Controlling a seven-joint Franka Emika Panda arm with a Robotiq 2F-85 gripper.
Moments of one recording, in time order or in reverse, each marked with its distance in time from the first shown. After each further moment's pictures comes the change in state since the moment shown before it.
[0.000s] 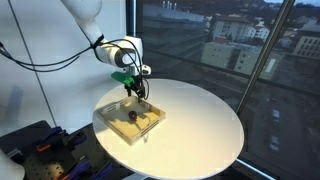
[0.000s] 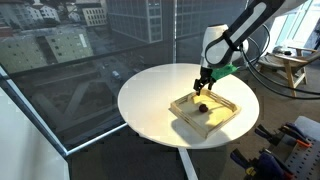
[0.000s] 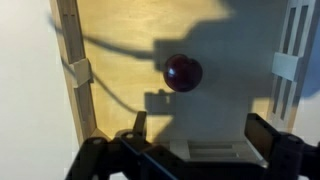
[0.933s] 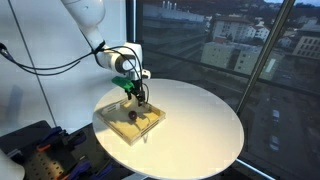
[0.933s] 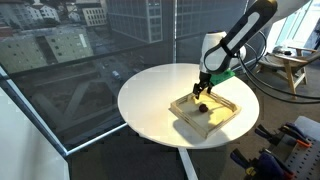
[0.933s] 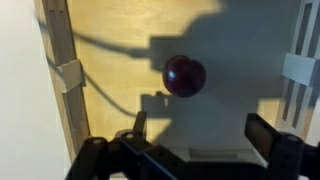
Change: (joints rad) arm 0.000 0.062 0.002 0.009 0.000 0.059 0.000
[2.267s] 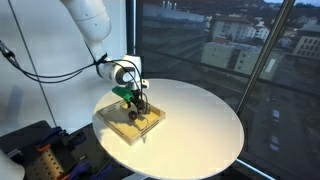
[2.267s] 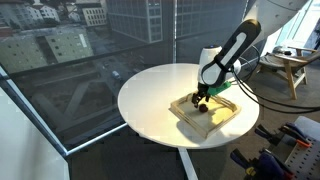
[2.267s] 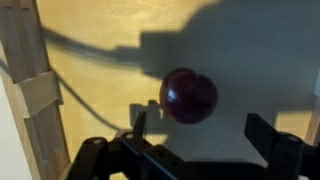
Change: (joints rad) arm 0.013 0.141 -0.005 0.037 0.000 0.092 0.000
